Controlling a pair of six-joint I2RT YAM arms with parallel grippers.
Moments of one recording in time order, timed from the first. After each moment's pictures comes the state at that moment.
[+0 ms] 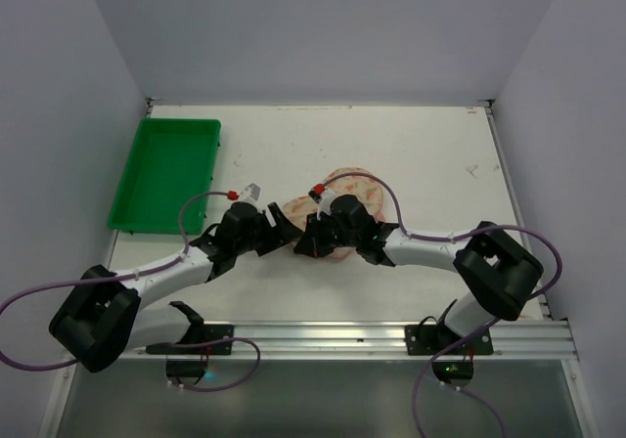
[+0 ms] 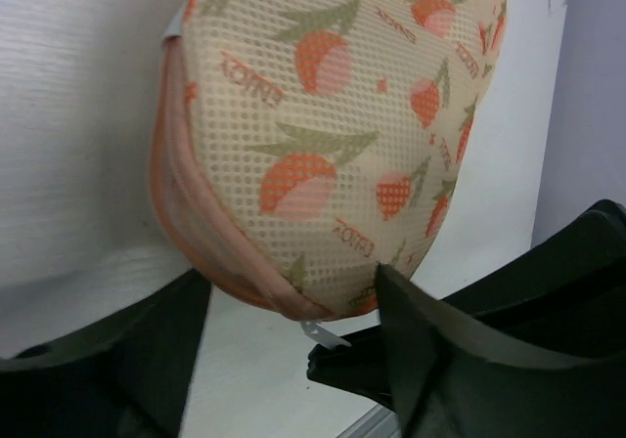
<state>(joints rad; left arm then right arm) -0.60 1.20 0.44 0.13 0.10 -0.98 0.87 1.57 0.74 0.27 -0.30 0.61</state>
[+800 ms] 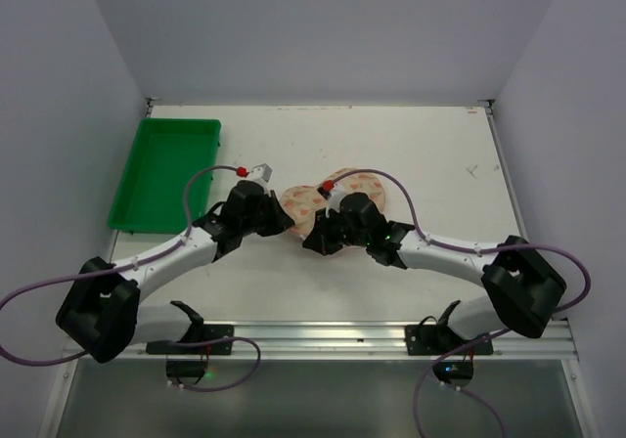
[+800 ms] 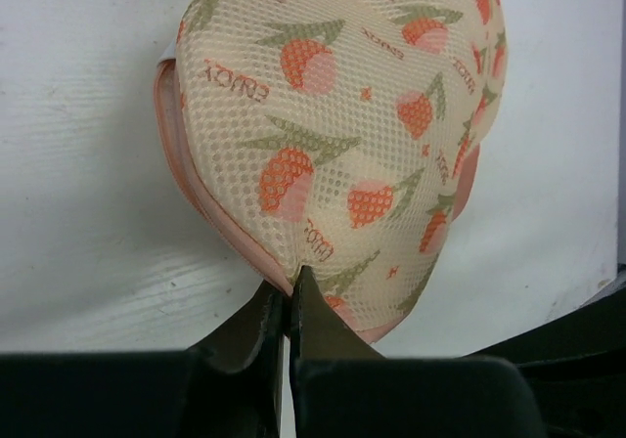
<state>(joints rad) -0.59 1.26 0.65 -0.04 0.05 -0.76 0.86 1.43 0.73 0.16 -0.24 0.54</state>
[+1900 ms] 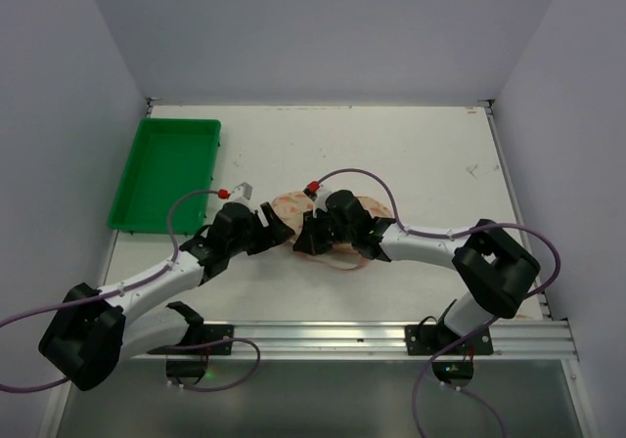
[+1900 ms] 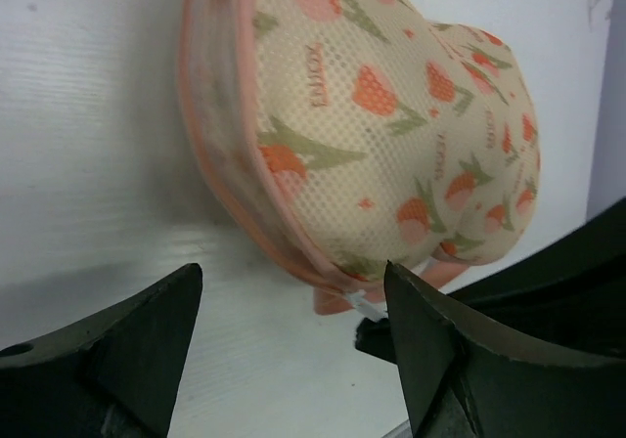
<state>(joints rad) -0.55 1.10 0.44 0.00 0.05 -0.87 0.87 1.58 0.80 0.18 -0.30 0.55</state>
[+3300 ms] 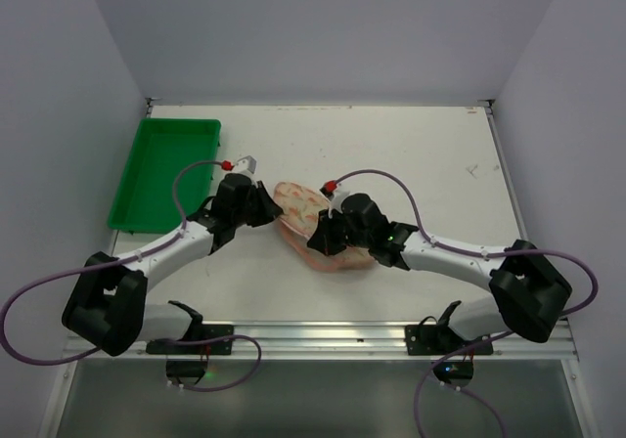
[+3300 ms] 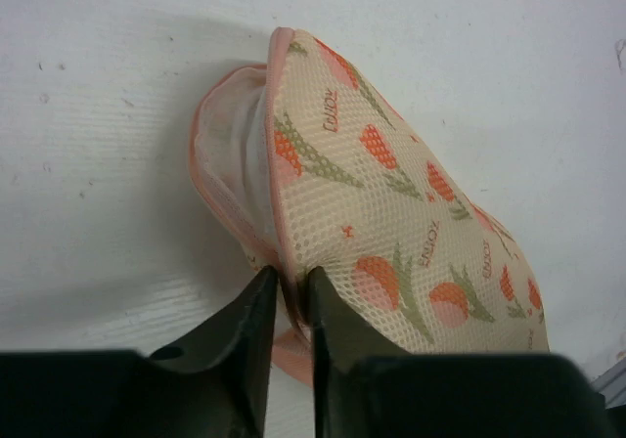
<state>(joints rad) -0.47 1.30 0.65 0.01 0.05 -0.71 0.87 1.38 0.73 0.07 -0.17 0.53</state>
